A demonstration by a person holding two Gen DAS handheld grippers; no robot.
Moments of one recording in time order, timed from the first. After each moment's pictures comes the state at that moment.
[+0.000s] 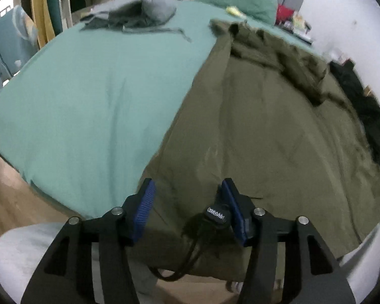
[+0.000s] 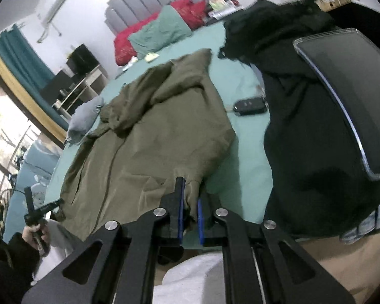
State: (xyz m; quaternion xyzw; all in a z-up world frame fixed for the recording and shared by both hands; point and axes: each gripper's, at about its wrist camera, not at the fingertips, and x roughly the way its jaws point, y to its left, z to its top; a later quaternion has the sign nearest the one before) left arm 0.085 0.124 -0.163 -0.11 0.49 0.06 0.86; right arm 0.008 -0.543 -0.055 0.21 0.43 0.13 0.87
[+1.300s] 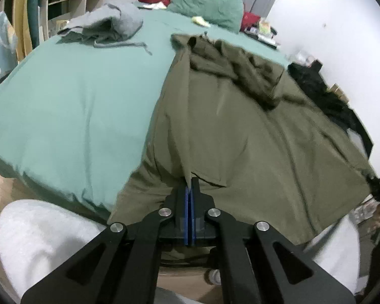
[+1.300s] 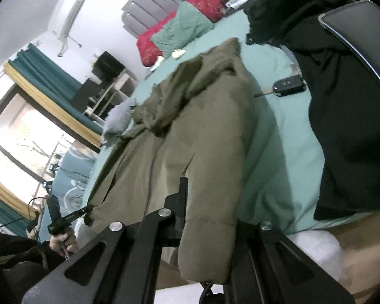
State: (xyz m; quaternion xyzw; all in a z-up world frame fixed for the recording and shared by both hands) left arm 0.035 0.102 -0.103 -0.14 0.45 -0.04 0.88; right arm -0.019 -0.517 -0.049 0.28 0.41 0.22 0.84
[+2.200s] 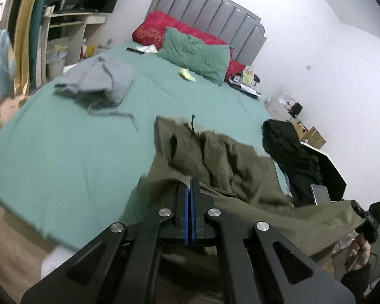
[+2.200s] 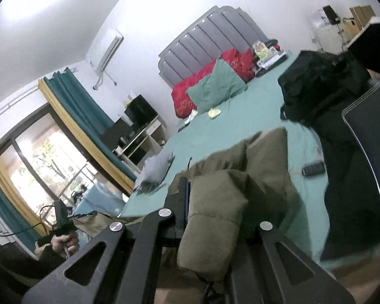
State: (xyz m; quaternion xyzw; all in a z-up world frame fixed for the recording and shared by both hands) left arm 0.090 0.143 0.044 -0.19 0.35 -0.06 0.91; right arm -0.001 -0.538 0.067 0.29 0.25 0.25 0.89
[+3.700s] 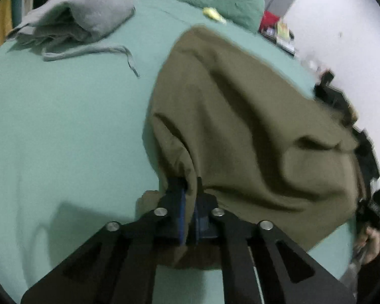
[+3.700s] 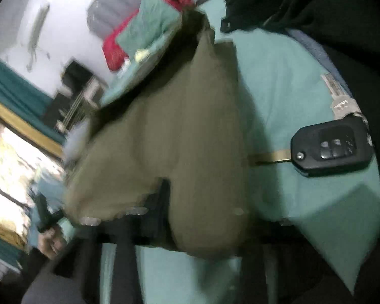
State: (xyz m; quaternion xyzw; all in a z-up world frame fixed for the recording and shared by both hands) left arm 0.273 0.114 -0.163 -0.18 0.46 -0.04 0.87; right arm 0.183 -0.534 -0.137 0.31 0.43 0.16 0.83
